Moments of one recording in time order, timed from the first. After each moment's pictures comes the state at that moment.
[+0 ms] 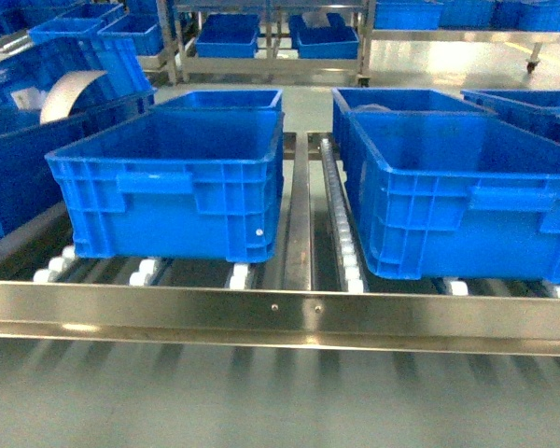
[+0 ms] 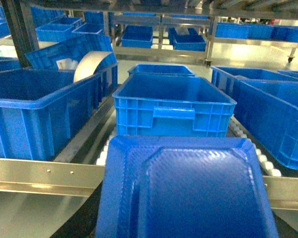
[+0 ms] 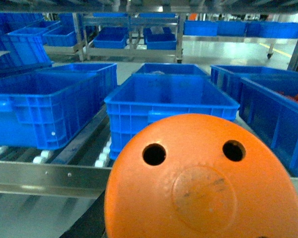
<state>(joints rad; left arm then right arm) 0.00 0.01 0.01 -0.01 0.00 -0.01 0.00 0.01 0.01 -0.01 0.00 0.01</state>
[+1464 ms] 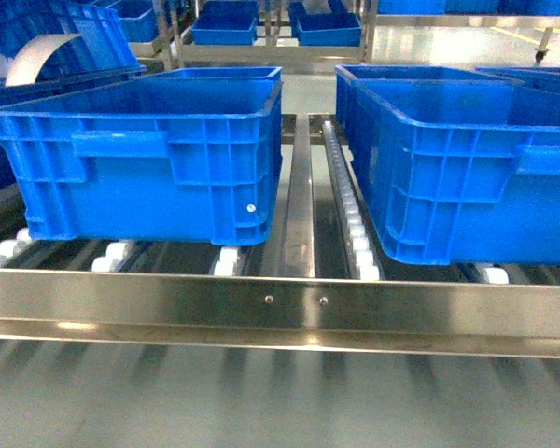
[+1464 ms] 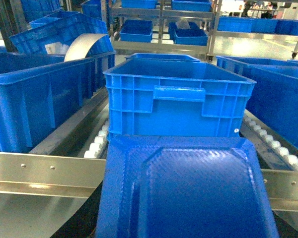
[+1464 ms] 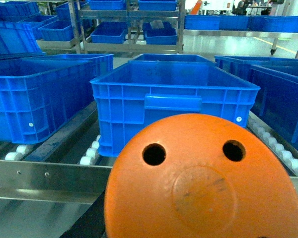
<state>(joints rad) 0.00 0.01 0.01 -0.01 0.00 -0.01 0.00 0.01 0.01 -0.01 0.00 0.01</state>
